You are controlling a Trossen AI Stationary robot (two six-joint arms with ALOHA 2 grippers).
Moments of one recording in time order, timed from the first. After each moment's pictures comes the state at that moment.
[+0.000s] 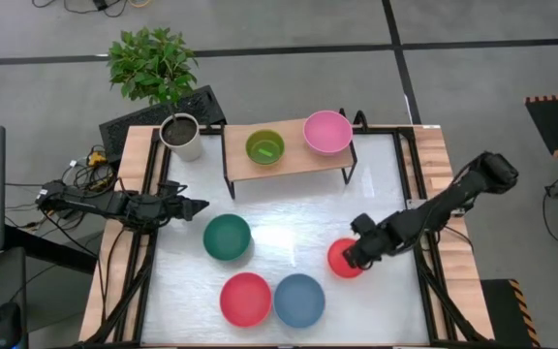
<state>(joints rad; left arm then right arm) -0.18 0.16 0.14 -0.41 -0.51 -1.18 0.46 1.33 0.82 -0.84 0.14 1.49</state>
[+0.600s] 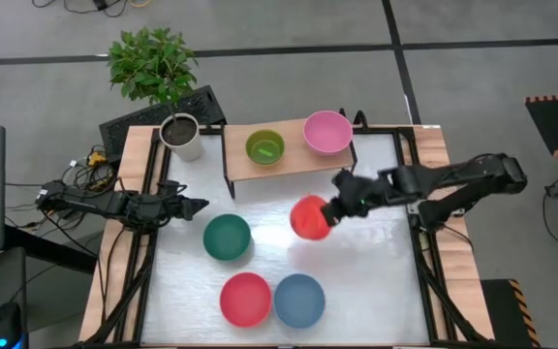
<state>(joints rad) -0.18 0.16 0.14 -0.41 -0.53 -1.16 0.12 1.26 1.18 -0.70 0.14 1.06</state>
